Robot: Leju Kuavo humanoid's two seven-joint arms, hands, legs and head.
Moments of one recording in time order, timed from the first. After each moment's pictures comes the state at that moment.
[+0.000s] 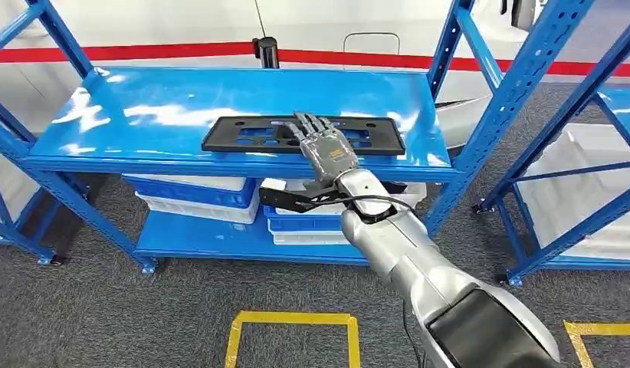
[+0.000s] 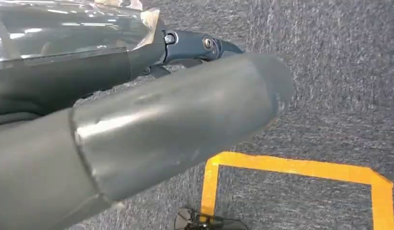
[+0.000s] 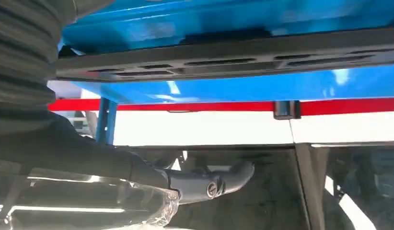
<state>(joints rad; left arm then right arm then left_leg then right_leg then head) -0.05 -0.04 0.24 -0.19 -0.13 0.30 -0.34 -0.99 0.23 0.72 -0.43 1.06 -0.30 -0.05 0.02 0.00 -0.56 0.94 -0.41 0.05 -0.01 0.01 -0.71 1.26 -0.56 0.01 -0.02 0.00</state>
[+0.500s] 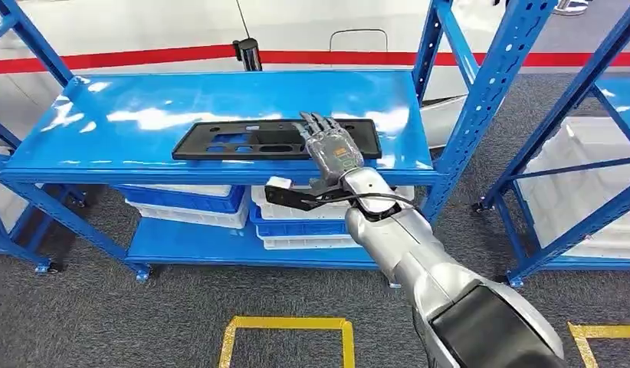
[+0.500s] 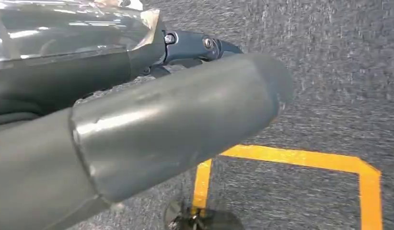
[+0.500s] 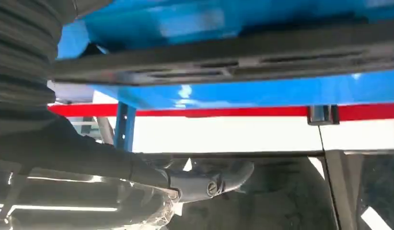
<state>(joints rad) -0.05 -0.03 0.26 -0.19 -0.12 0.31 -0.34 -1.01 0.23 0.73 -0.41 1.07 -0.30 -0.05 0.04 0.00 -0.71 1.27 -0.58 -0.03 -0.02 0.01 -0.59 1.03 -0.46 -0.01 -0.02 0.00</state>
